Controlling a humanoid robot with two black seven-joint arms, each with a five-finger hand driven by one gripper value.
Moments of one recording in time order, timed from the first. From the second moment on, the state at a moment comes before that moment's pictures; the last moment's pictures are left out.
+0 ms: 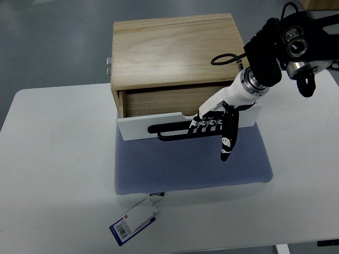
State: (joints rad) left arm 0.01 0.00 -0.08 -0.21 0.00 -0.03 0.09; right arm 1.84 -0.55 -0.36 1.55 -0.31 0.57 -0.45
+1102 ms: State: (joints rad) left arm 0.01 0.00 -0.08 -0.21 0.00 -0.03 0.09; right arm 1.93 -0.66 -0.10 1.43 -0.08 0.61 -0.45
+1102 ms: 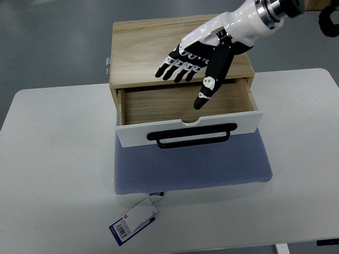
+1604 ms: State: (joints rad) left arm 0.01 0.00 -0.08 -0.22 0.00 -0.03 0.09; right arm 1.41 -0.53 0.68 0.76 -0.06 0.37 -0.24
